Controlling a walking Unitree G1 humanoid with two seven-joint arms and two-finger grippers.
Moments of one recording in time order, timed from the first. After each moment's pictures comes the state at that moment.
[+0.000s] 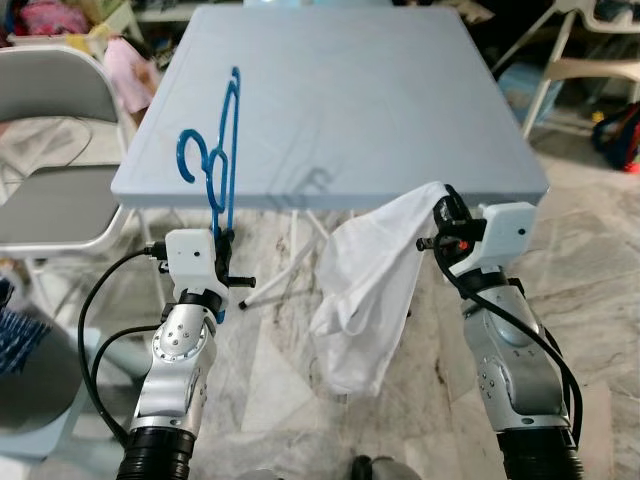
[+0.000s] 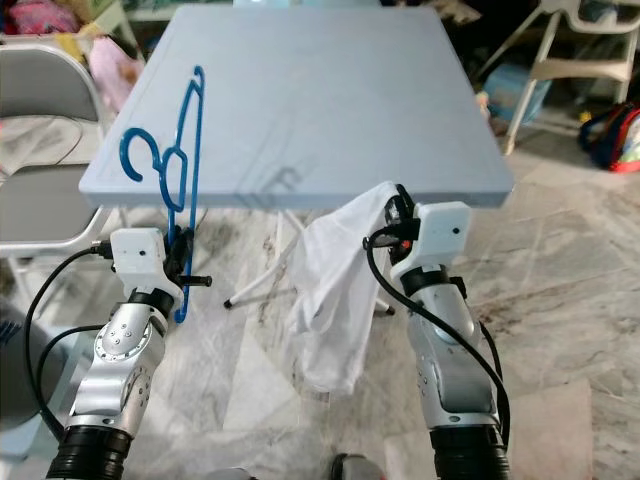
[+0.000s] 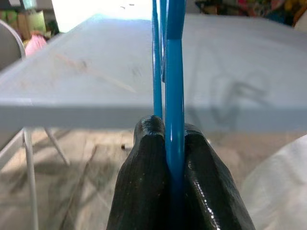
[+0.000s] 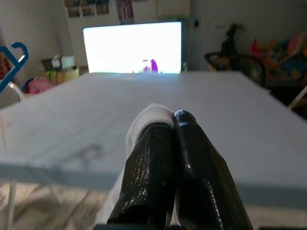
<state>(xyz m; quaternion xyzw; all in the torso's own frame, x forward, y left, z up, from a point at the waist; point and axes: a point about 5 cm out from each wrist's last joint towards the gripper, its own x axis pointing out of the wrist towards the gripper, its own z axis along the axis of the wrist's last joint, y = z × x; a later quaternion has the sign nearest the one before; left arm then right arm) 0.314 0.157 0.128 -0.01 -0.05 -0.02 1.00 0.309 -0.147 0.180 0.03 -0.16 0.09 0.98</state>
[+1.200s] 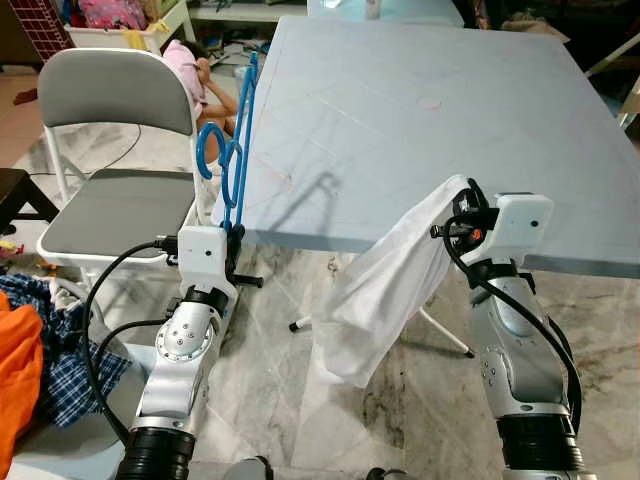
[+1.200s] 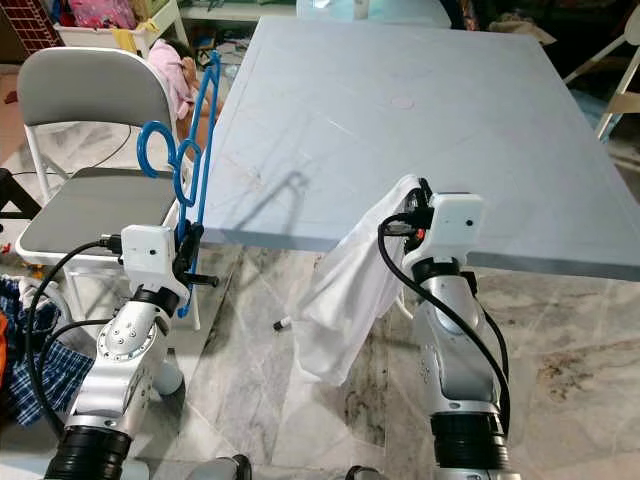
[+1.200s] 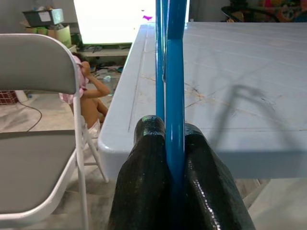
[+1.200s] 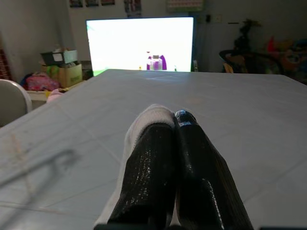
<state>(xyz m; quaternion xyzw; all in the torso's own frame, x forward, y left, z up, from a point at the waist) 0.312 0.147 0.132 0.02 -0.07 -0.06 1.00 0.320 -0.162 0.182 0.02 -0.16 0.03 0.99</state>
